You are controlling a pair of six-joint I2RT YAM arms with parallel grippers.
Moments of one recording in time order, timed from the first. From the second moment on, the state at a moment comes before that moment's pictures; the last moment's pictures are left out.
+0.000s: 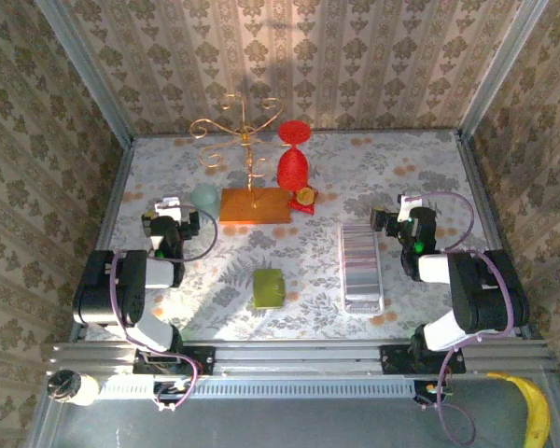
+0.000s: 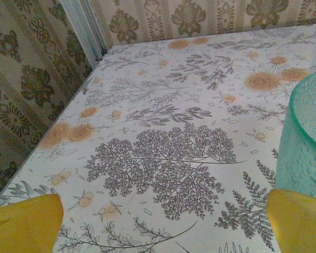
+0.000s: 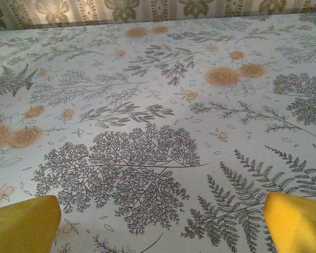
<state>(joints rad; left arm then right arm) -0.07 1.56 0.35 0.91 -0.24 0.10 0.00 1.51 0.40 0.72 0.00 0.05</state>
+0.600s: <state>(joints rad) -0.07 1.56 0.35 0.89 -0.23 0.10 0.00 1.51 0.40 0.72 0.00 0.05</state>
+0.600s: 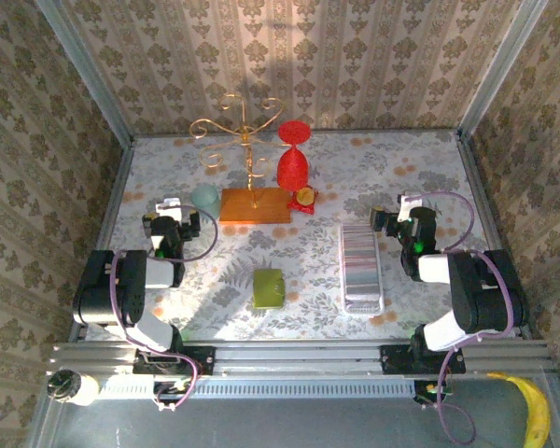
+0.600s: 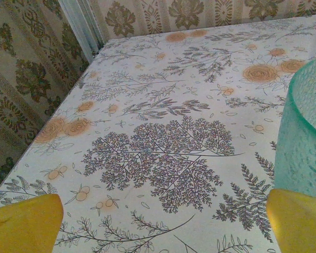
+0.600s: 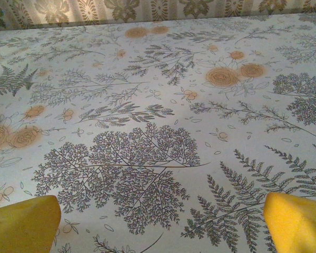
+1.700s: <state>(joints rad) -0.10 0.51 0.56 -0.21 -0.17 -0.48 -0.03 0.77 0.58 -0.27 0.04 0.56</state>
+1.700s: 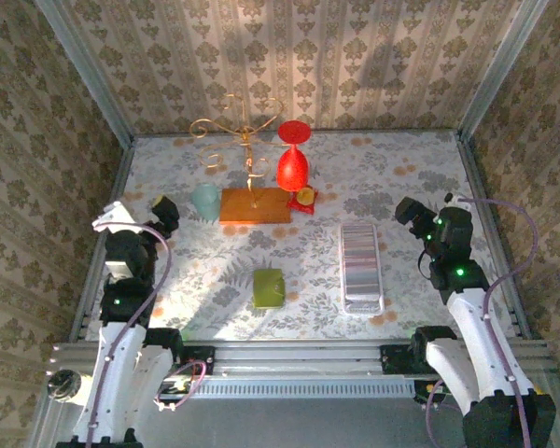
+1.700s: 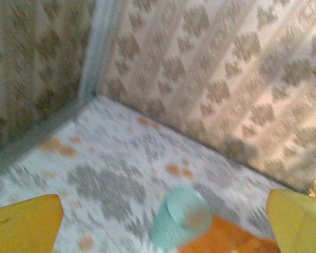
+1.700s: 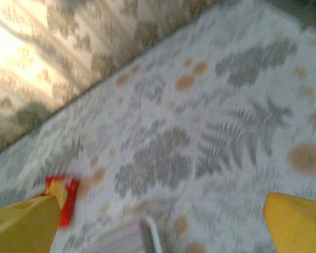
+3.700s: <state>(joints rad) -0.84 0.86 0.26 -0.18 0.15 -1.03 0.95 1.79 1.00 -0.29 0.05 0.82</state>
